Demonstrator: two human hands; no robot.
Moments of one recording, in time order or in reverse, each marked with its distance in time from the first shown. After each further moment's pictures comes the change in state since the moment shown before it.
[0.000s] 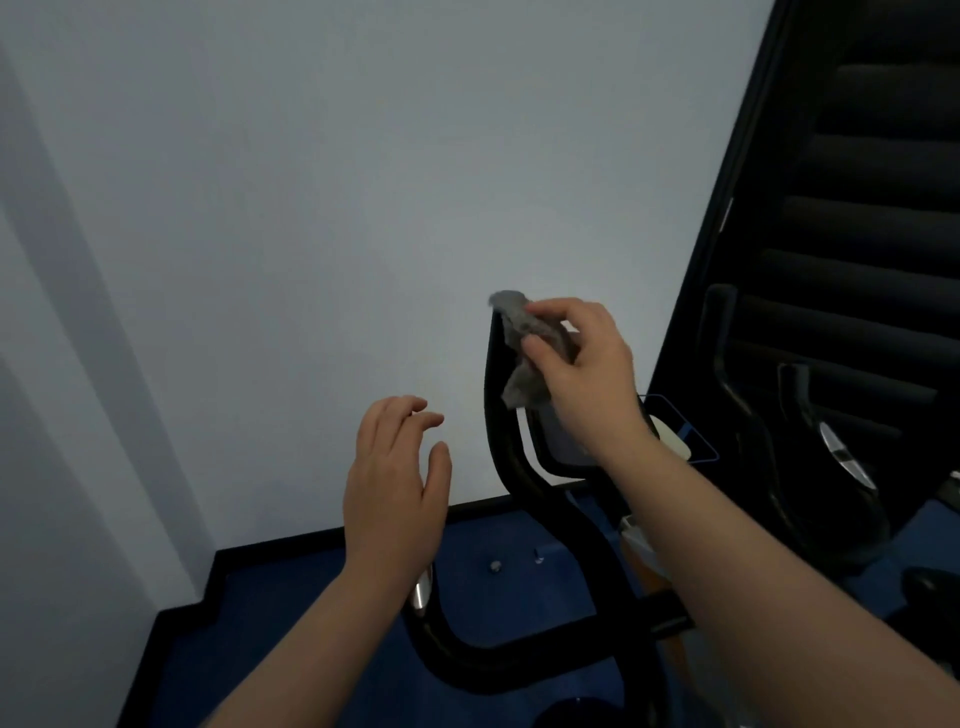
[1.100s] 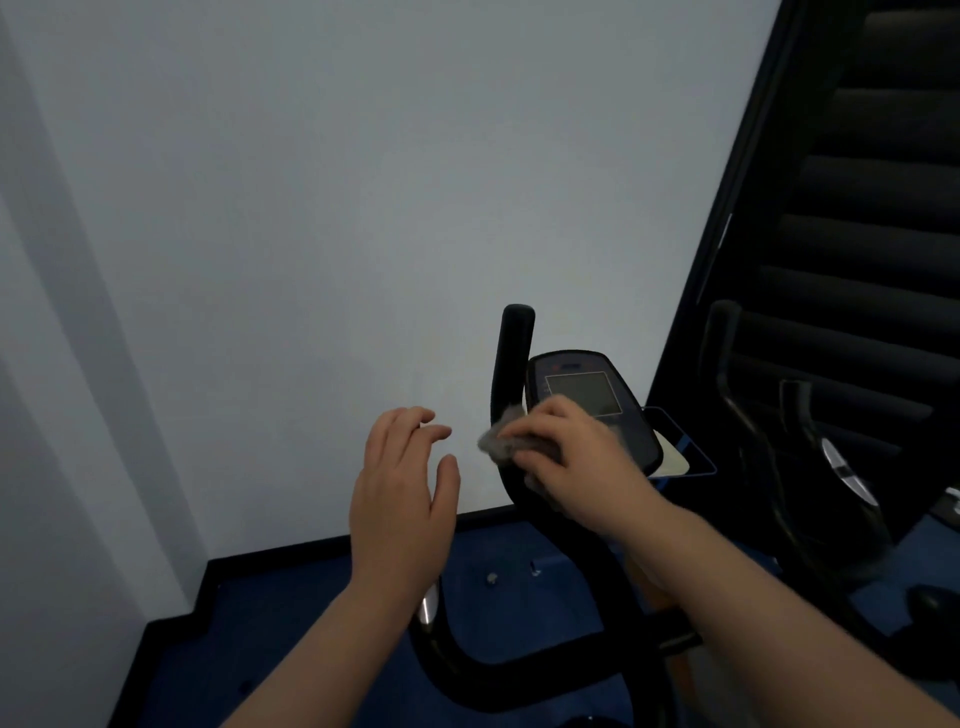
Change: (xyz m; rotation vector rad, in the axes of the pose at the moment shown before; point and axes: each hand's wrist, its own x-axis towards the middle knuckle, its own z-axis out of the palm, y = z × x) left_hand 0.000 0.000 -0.001 -0.007 -0.004 -0.015; right_hand -0.041 0.012 -0.008 -0.329 -0.511 -0.027
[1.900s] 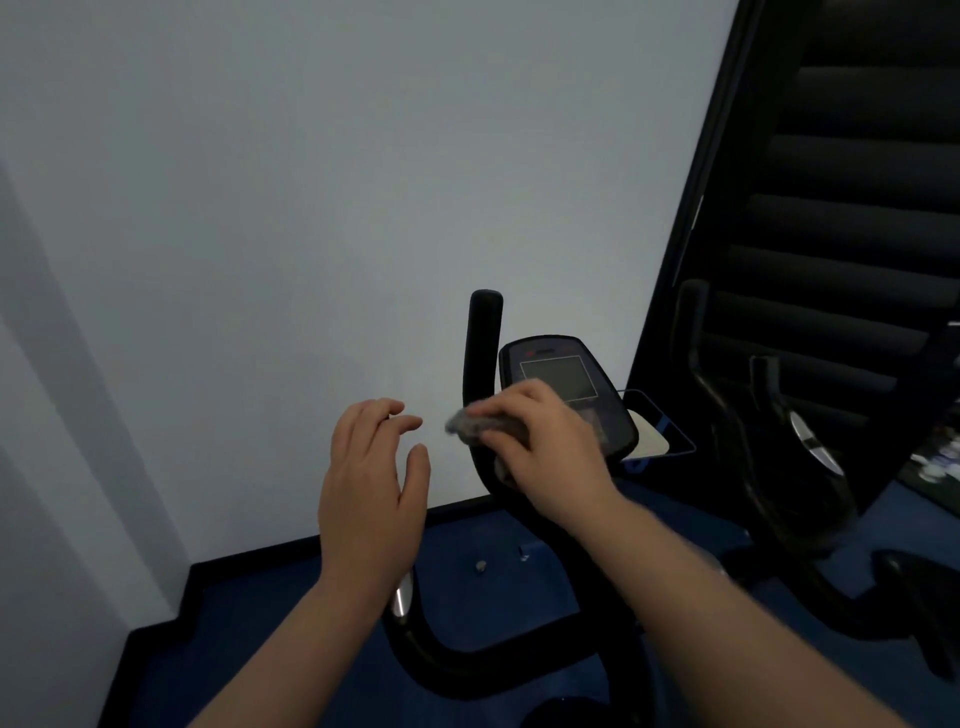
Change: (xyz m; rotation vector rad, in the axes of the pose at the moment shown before) left_hand 0.000 -0.002 -0.001 0.005 -0.024 0.017; right_hand -0.003 -0.006 0.007 0.073 0.175 0.031
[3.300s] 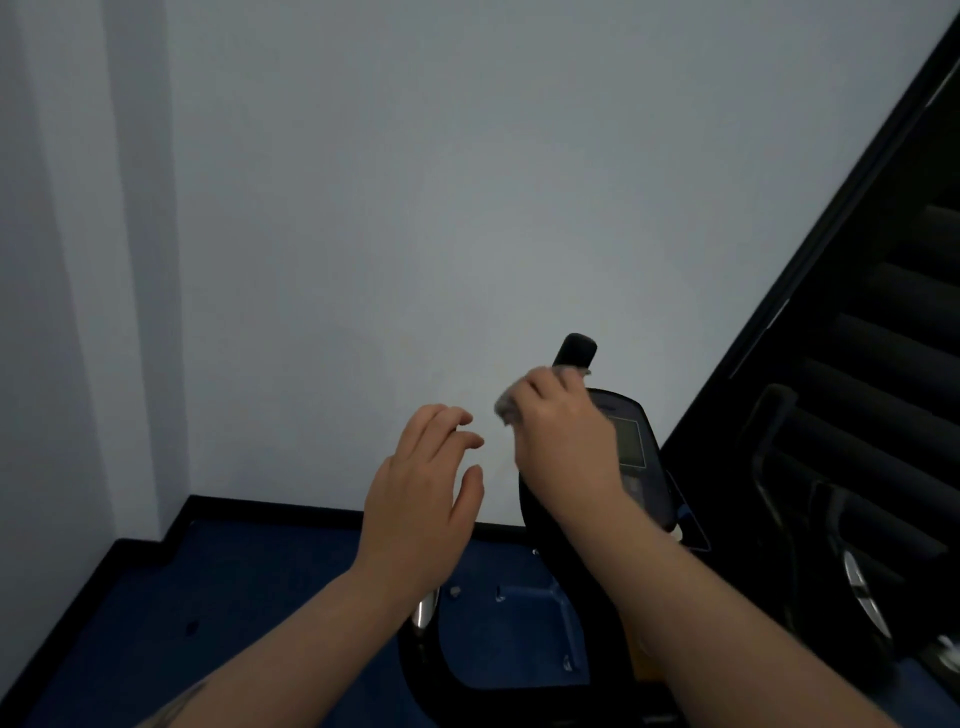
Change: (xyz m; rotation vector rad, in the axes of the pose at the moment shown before) left_hand -0.002 0.000 0.003 -0.020 0.054 -0.001; right_hand 0.053 -0.022 0.026 -0.648 0.053 -0.384
